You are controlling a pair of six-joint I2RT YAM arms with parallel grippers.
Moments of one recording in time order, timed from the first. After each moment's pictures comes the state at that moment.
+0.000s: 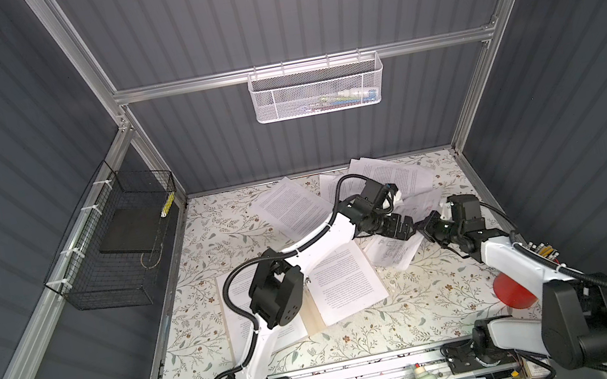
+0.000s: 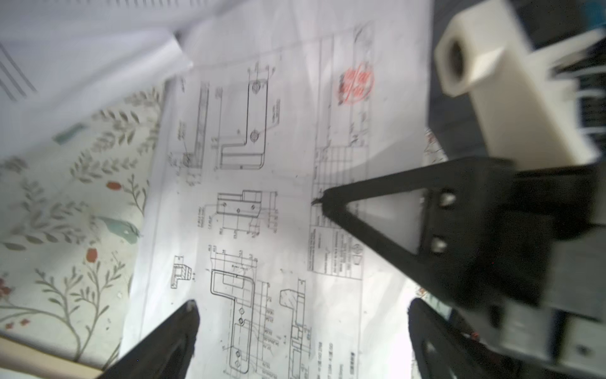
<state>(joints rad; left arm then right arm) -0.91 2.15 1.96 -0.57 0.34 -0.33 0.01 1.22 0.66 -0.14 -0.37 0.84</state>
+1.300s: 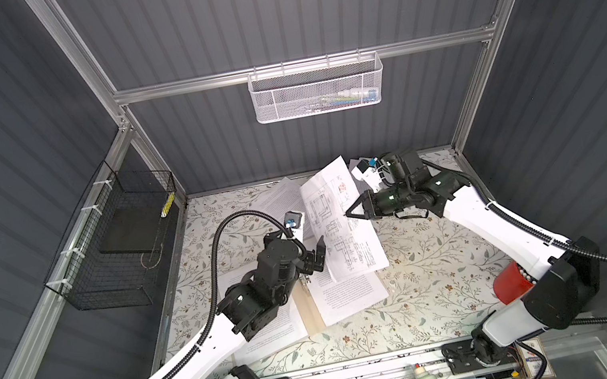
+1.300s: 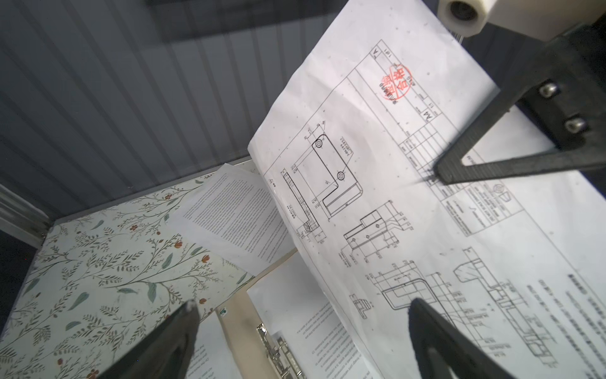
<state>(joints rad) -0.91 1.00 0.92 -0.33 -0.46 -0.10 0.47 1.51 1.42 -0.66 -0.64 0.44</state>
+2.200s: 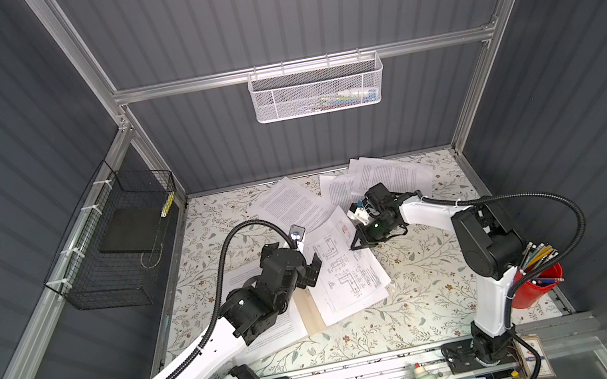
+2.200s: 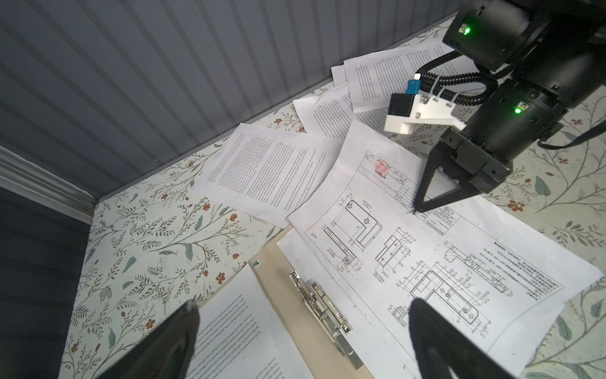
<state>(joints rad) -0.91 0.98 0.86 -0.45 -0.49 -0.03 0.43 1.93 1.28 -0.54 -0.63 0.24</state>
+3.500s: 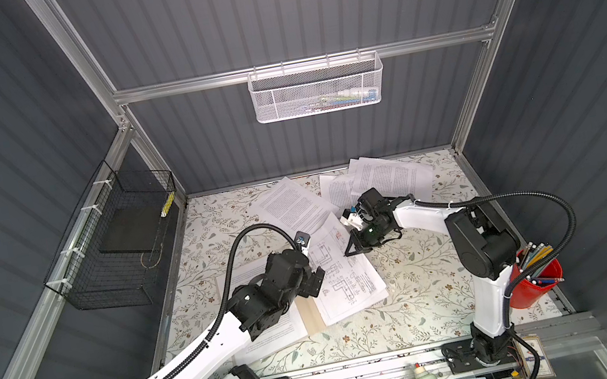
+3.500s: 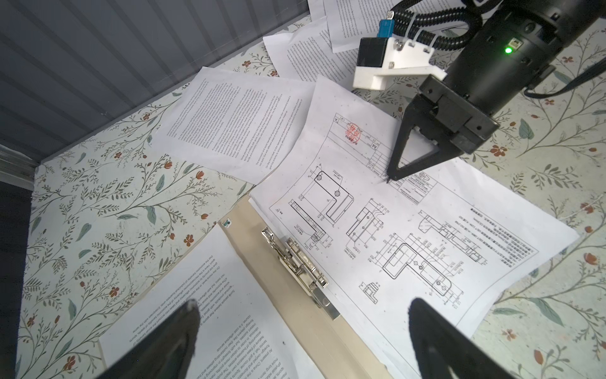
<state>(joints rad) -0.91 1.02 0.86 -0.58 -0.40 -0.11 0.48 1.96 1.28 -0.53 -0.67 0.24</state>
